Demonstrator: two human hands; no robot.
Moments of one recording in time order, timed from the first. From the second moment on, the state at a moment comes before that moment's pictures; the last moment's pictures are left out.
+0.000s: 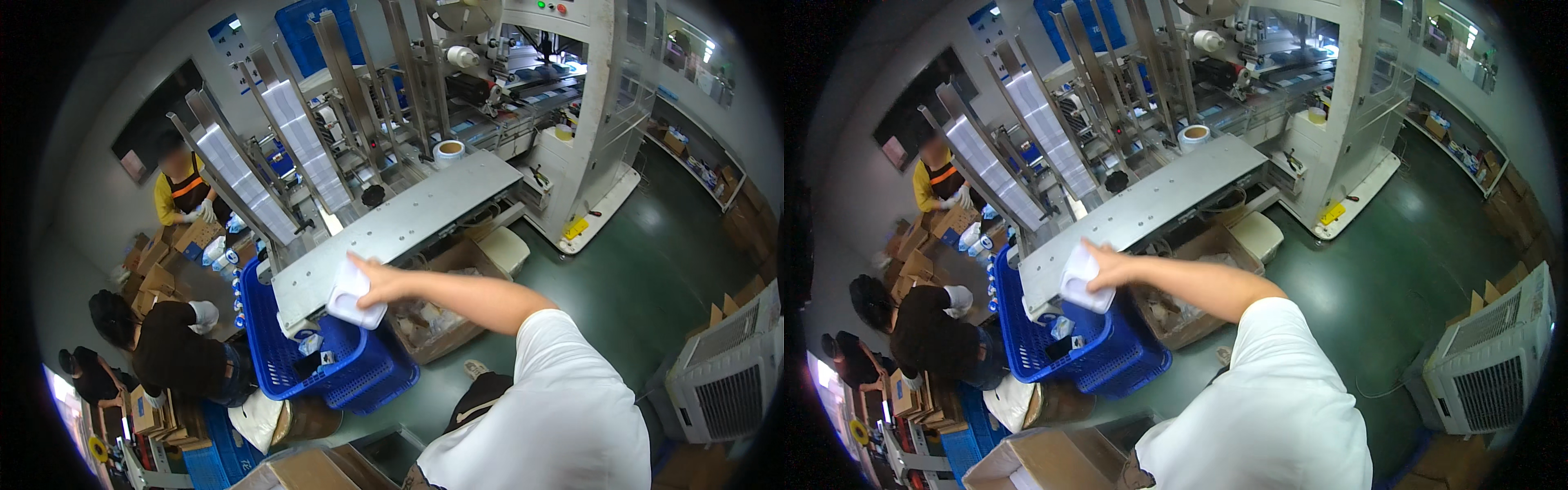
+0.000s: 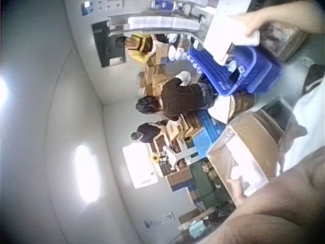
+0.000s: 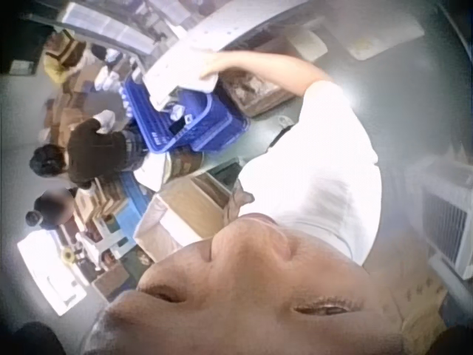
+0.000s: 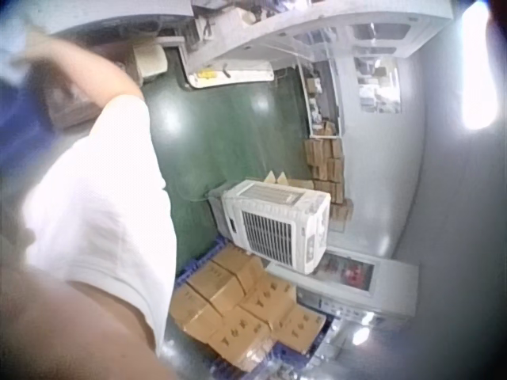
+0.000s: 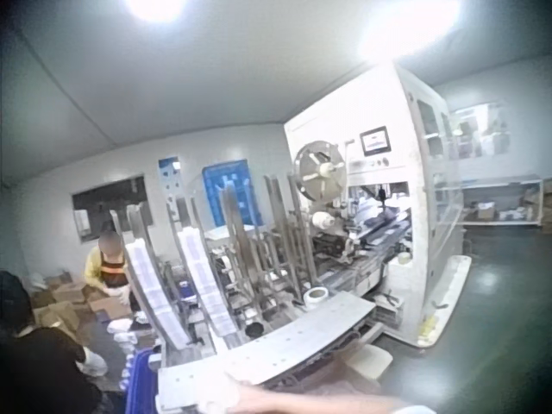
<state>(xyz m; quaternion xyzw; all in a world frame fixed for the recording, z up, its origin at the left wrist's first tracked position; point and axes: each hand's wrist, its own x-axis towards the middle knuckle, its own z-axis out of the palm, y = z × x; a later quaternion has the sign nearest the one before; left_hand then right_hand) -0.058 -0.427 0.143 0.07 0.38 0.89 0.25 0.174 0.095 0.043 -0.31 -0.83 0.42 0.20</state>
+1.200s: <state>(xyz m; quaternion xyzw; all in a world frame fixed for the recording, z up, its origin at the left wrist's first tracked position) -0.056 0.063 0.075 0.62 0.64 0.37 0.28 0.023 0.232 0.121 -0.08 -0.86 0.39 0.32</state>
